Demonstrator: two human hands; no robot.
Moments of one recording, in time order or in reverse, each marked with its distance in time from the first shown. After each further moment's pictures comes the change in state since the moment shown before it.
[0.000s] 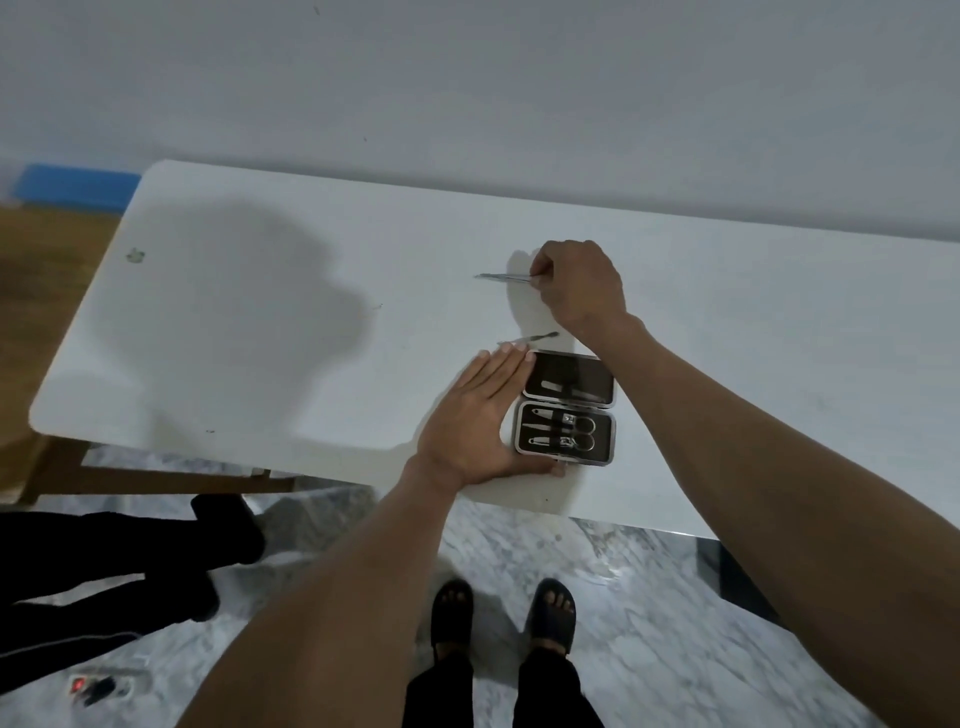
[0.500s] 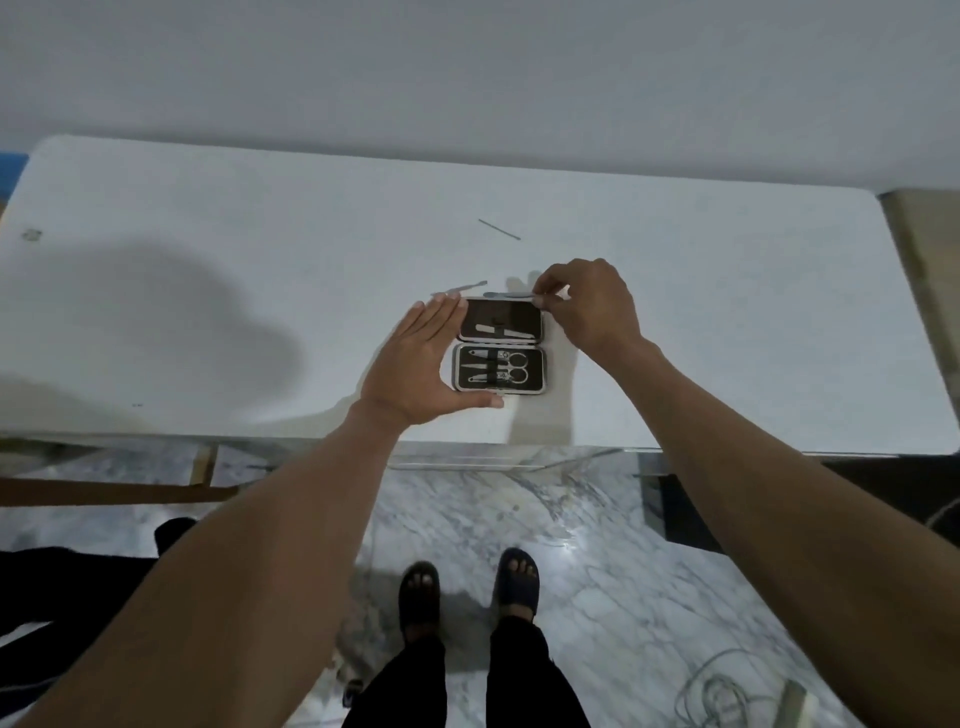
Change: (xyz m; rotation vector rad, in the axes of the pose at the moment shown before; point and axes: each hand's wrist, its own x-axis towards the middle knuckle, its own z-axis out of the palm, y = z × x) left_hand -0.001 -0.001 -0.002 -0.014 -0.045 -0.018; right_hand -0.119 0.055 -0.039 0.082 0.068 0.087
